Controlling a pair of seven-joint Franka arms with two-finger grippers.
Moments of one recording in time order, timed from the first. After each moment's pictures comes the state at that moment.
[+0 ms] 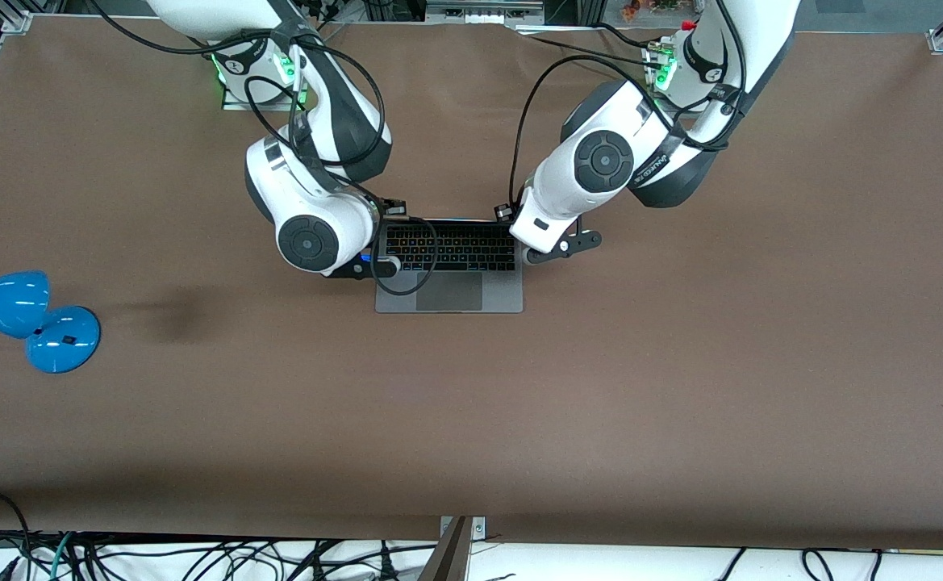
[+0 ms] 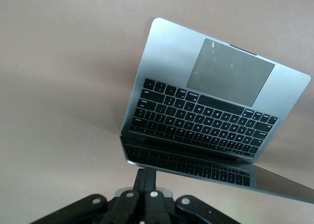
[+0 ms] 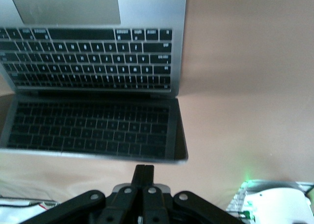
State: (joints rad) left arm -0.12 0.44 -0.59 -1.74 -0.14 2.02 -0.95; right arm 0.56 0.54 -0.04 -1.49 0.33 1.53 0.44
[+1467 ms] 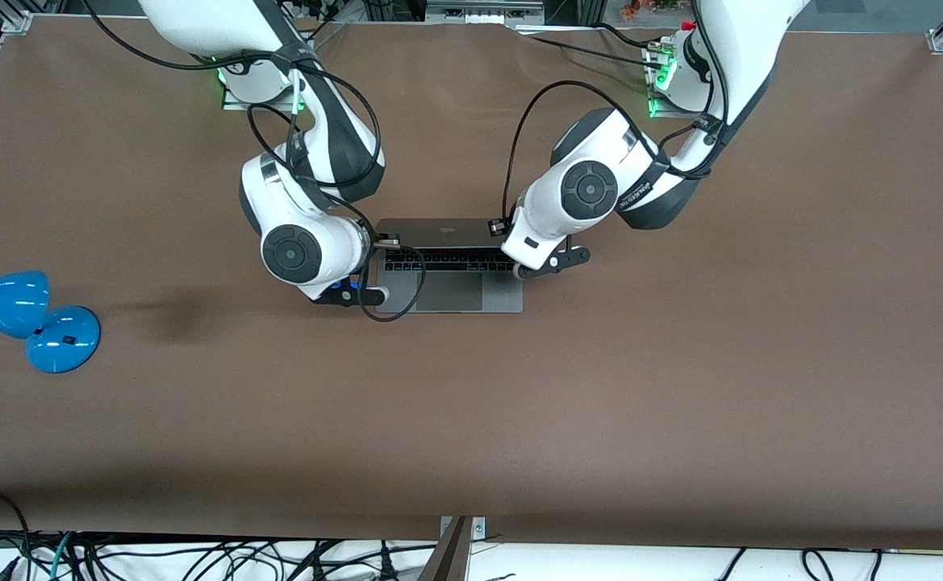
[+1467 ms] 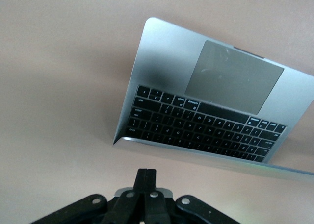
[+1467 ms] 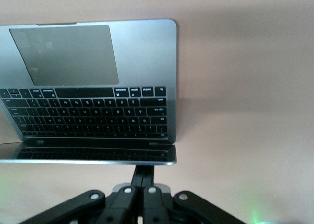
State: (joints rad) left arm -0.14 0.55 -0.59 -1.68 -0.08 2.04 -0.97; right arm 0.55 0.57 -0.07 -1.49 0.30 1.69 0.42
